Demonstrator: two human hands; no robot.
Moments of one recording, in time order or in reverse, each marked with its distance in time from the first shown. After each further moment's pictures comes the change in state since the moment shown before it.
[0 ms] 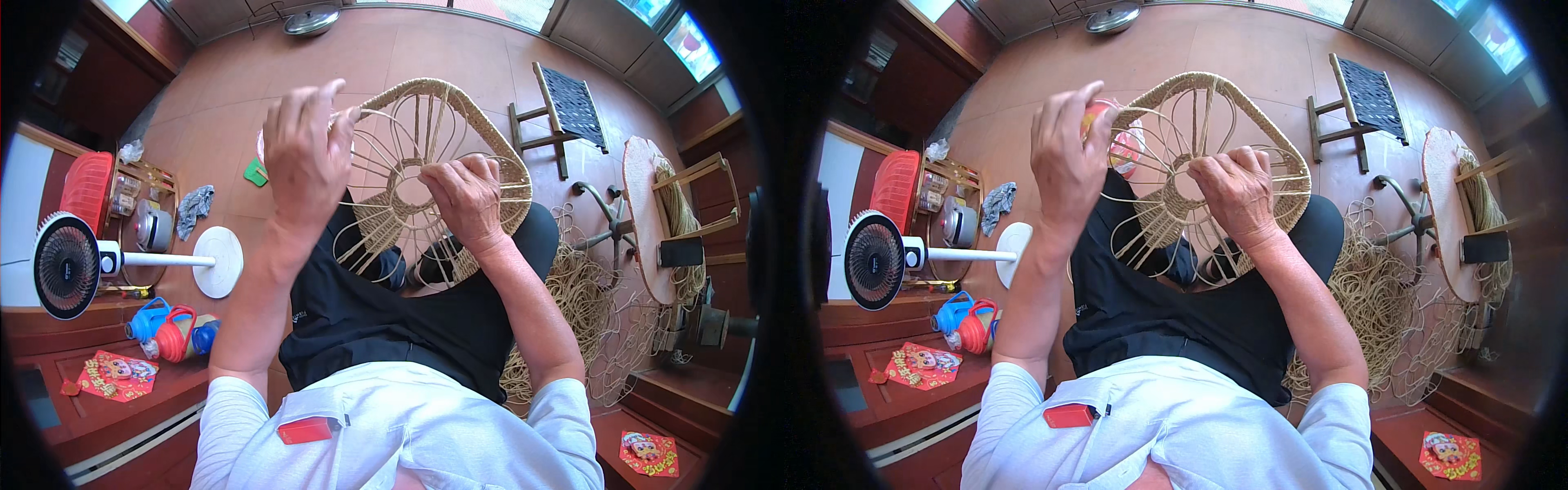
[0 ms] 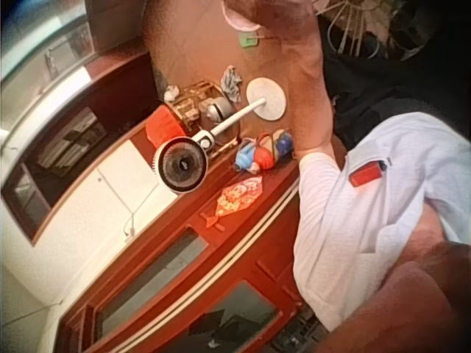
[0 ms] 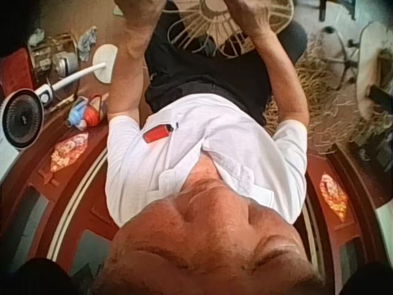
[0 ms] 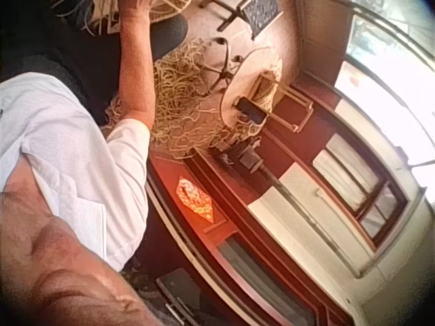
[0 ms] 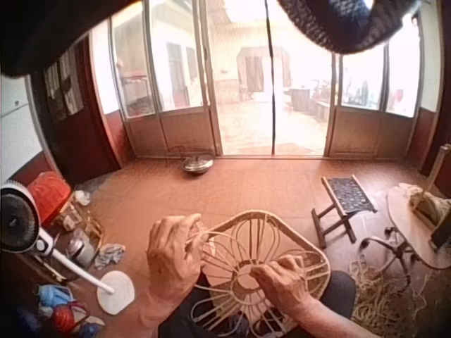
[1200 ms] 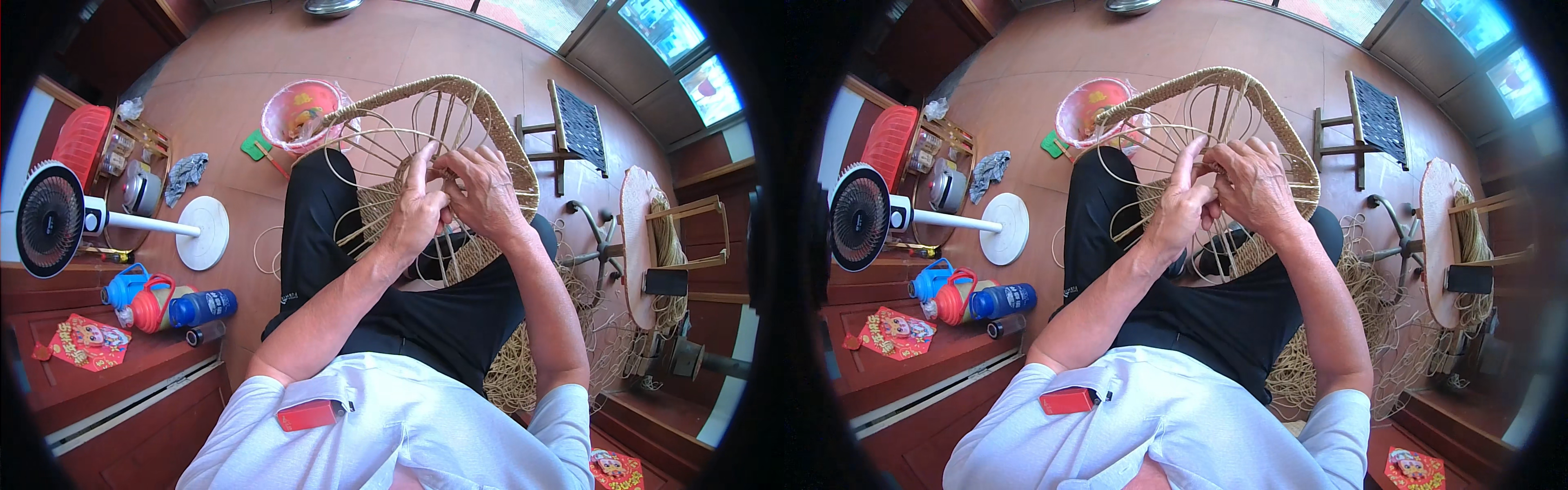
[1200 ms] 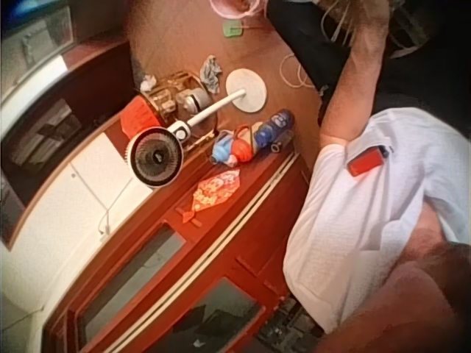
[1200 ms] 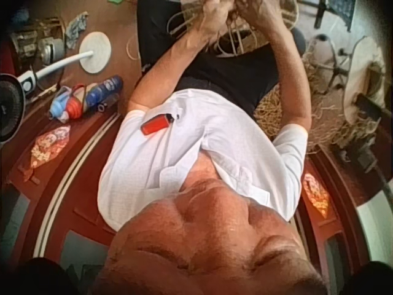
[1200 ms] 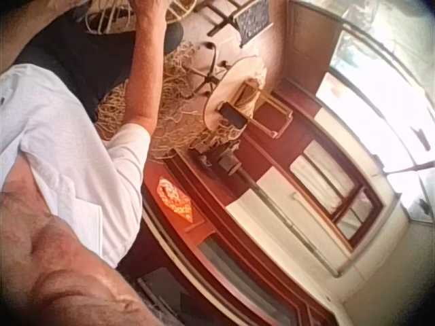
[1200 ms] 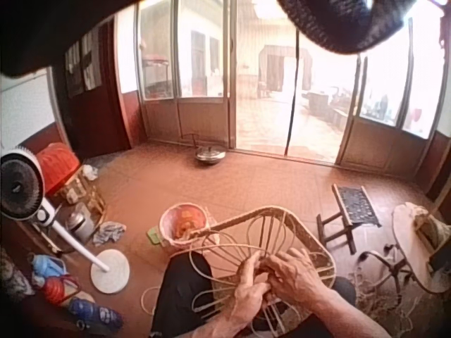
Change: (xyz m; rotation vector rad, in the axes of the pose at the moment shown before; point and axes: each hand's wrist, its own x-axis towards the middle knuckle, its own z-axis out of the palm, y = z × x) left_hand -0.093 0.080 0.071 -1.396 -0.396 -1.067; right_hand 0.024 0.016 -0.023 0.117 -0.432 0.020
